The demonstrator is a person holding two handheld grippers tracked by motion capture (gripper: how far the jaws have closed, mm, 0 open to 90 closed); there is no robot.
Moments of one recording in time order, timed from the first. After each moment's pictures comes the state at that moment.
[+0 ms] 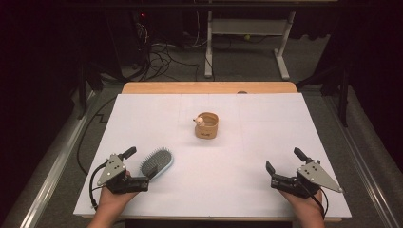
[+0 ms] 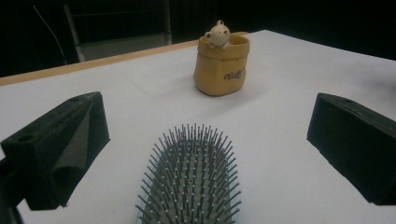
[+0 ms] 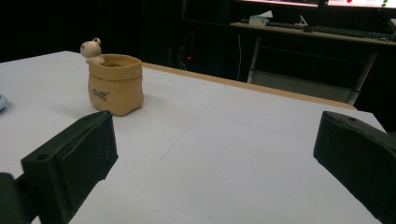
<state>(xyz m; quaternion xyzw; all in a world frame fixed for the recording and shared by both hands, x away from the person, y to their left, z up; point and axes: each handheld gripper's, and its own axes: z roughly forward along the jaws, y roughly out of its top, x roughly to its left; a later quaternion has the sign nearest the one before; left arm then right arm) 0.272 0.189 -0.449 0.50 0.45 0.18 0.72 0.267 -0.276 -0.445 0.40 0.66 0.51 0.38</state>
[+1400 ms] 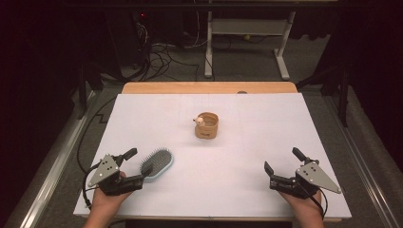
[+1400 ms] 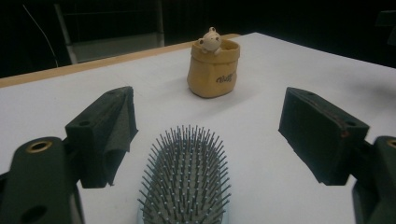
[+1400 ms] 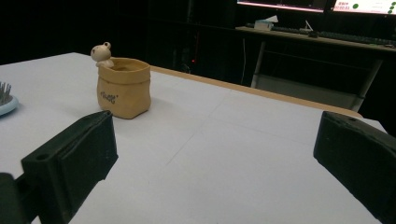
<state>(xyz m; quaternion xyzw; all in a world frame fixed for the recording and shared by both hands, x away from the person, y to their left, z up) 0.263 0.200 -0.438 0.50 0.44 0.16 0.73 0.265 -0.272 -0.441 0.39 0.66 0.52 0.38</state>
